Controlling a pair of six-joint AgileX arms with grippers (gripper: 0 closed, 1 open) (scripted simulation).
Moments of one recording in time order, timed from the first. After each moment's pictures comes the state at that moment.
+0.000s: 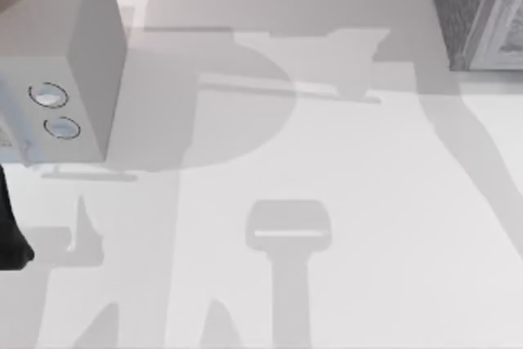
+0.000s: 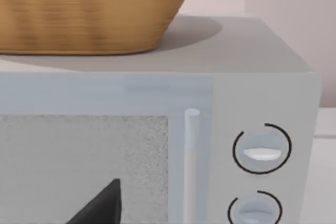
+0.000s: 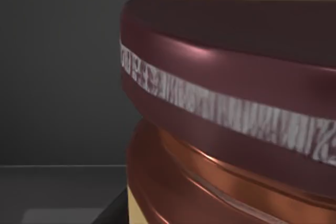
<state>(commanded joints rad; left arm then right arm) 0.00 0.00 0.00 0.00 0.00 0.00 0.37 1.46 2.13 -0.66 0.40 0.01</state>
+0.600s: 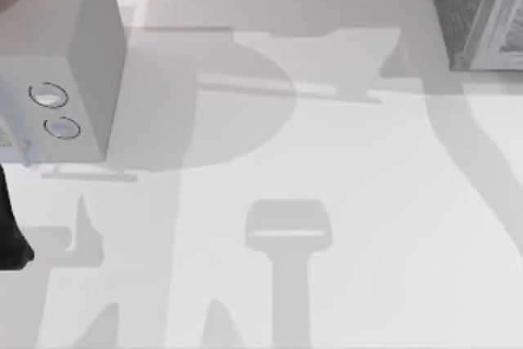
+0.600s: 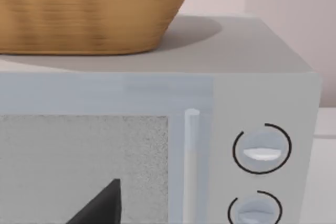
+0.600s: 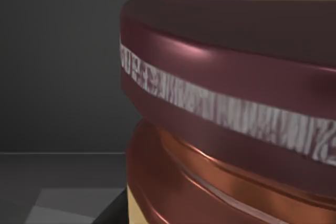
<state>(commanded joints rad) 0.00 0.00 0.00 0.00 0.00 0.00 0.40 1.37 2.08 -0.70 0.41 0.02</state>
